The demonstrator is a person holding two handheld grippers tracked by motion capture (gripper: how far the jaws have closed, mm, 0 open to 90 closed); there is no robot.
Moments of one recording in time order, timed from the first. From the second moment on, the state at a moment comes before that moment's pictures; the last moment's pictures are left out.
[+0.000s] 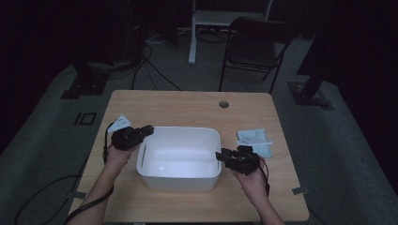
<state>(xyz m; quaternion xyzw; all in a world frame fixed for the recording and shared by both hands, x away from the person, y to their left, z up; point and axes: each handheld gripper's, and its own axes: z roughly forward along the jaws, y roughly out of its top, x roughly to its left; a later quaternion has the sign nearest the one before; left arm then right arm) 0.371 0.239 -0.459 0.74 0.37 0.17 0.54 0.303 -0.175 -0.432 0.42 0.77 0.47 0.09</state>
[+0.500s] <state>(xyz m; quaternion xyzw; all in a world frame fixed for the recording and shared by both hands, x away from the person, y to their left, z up) 0.346 0.239 -0.461 0.72 0.39 0.19 0.54 0.320 -0.174 -0.430 0.42 0.77 0.46 0.09</state>
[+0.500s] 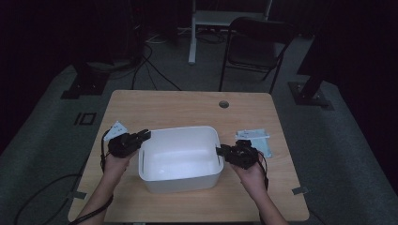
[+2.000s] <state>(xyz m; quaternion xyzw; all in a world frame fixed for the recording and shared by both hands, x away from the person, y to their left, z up) 0.320 0.218 -0.462 0.72 0.41 0.23 0.51 0.368 -0.161 -0.425 0.45 0.77 0.42 0.15</state>
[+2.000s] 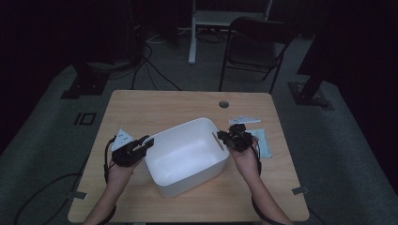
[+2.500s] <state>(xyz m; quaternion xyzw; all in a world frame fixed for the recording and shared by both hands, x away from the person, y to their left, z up) 0.319 0.212 -0.462 0.71 0.42 0.25 0.50 0.368 -0.163 -0.426 0.45 0.77 0.43 0.14</state>
